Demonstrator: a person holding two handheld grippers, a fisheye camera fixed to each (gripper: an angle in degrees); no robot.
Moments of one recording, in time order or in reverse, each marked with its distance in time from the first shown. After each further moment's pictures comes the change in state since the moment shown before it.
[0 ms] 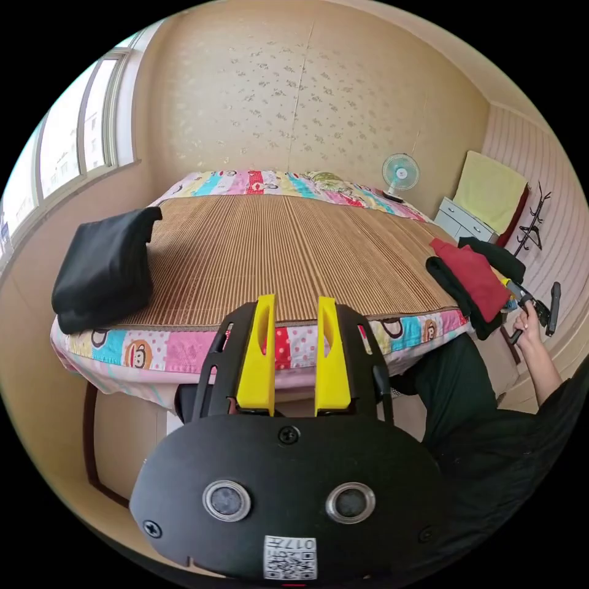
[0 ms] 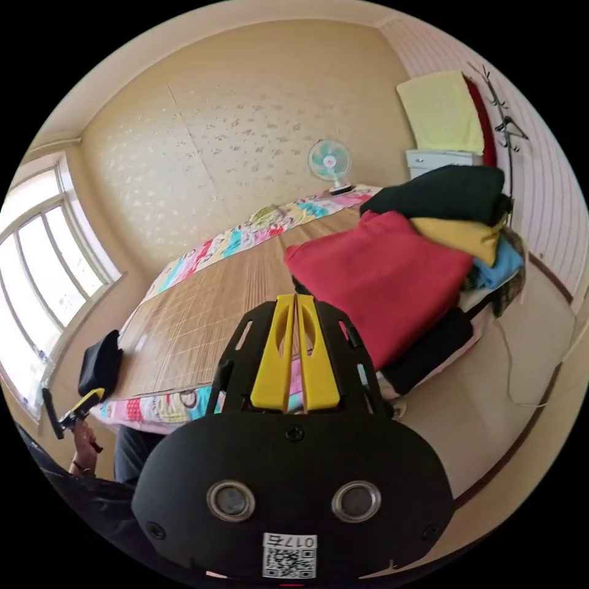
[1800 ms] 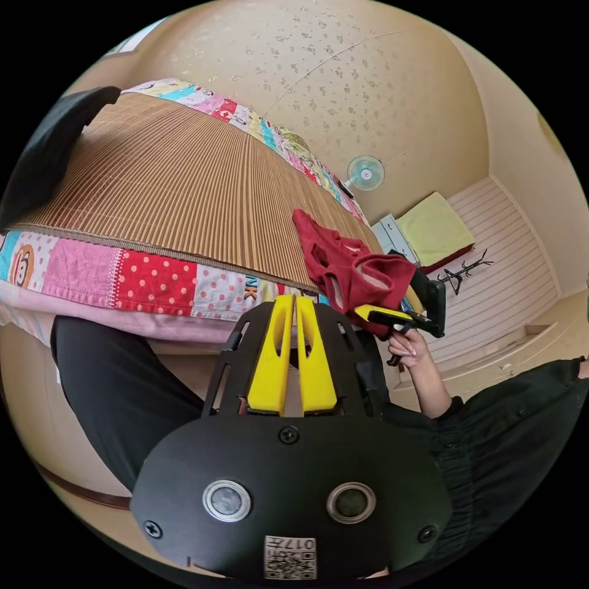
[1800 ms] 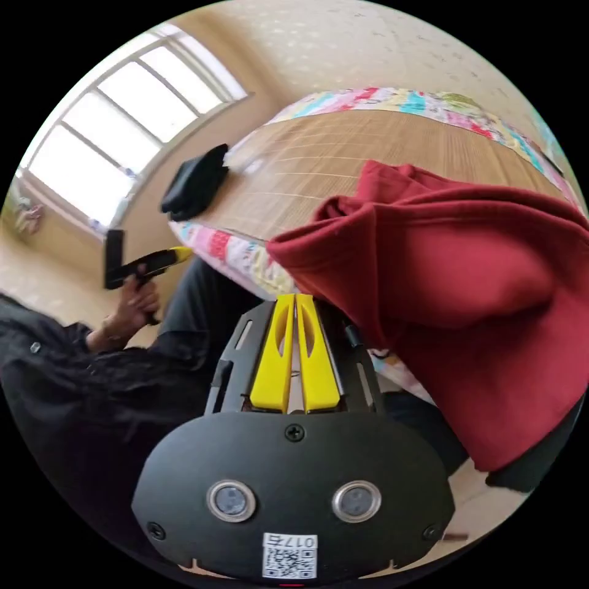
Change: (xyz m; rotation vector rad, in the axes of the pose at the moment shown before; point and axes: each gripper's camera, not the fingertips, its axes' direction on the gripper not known) left arm -0.123 -0.012 0.045 -0.206 0.529 -0.294; right arm -0.240 0.112 0.047 -0.823 -0.840 -0.583
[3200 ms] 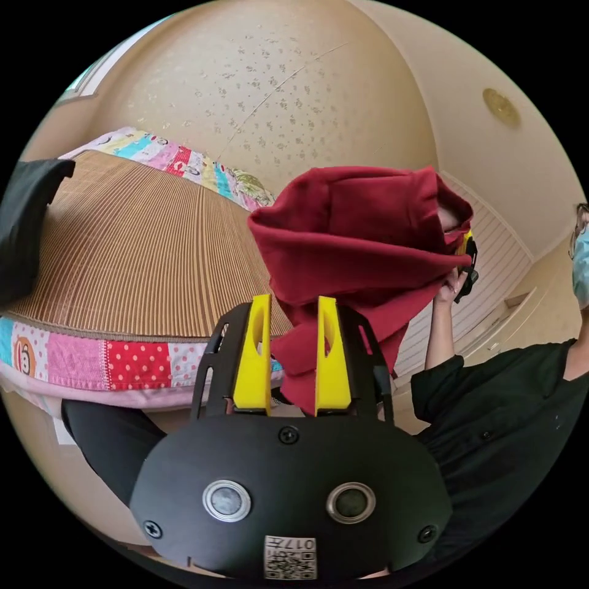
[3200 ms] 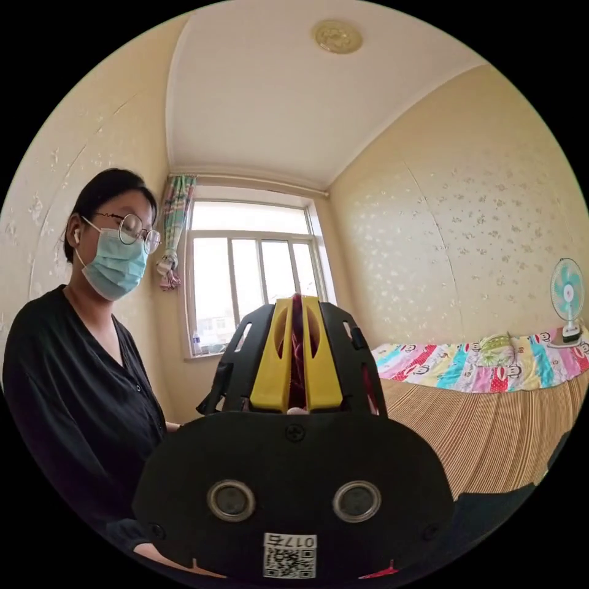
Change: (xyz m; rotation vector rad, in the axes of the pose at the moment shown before) left arm 0.078 -0.048 -0.062 0.179 0.114 0.204; right arm -0.021 0.108 -0.402 1.029 -0.027 -0.499
